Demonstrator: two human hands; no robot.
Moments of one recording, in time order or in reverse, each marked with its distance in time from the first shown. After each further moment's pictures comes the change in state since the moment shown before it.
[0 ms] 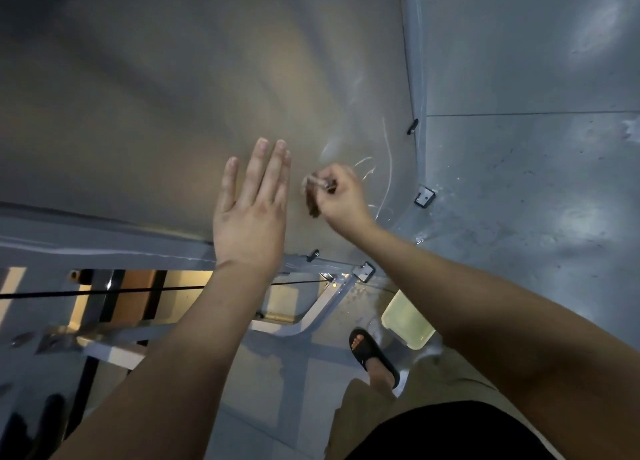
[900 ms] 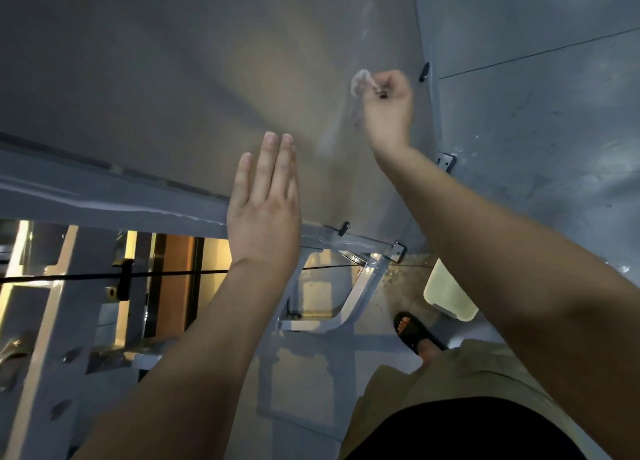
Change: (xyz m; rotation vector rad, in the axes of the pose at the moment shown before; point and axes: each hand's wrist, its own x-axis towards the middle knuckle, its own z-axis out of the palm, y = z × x) left_hand -0.055 -0.012 0.042 0.144 0.027 0.133; right_hand 0.029 -0.006 -0.002 0.123 0.530 0.091
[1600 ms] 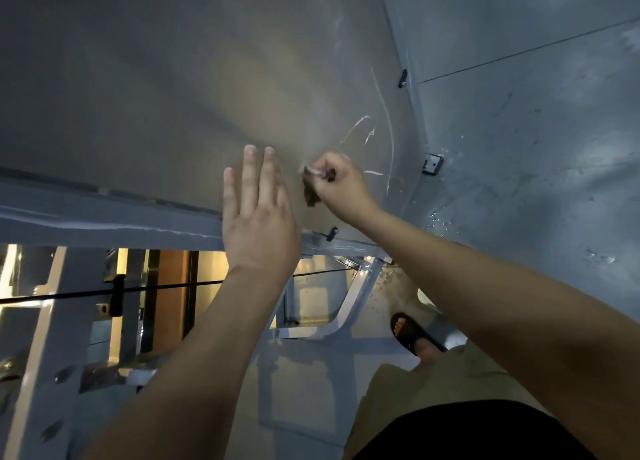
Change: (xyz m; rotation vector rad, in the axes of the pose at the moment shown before) left_hand 0.005 0.010 -0.006 -0.251 -0.018 -0.030; right_hand -0.087 0.025 -0.011 0.057 -0.433 0.070
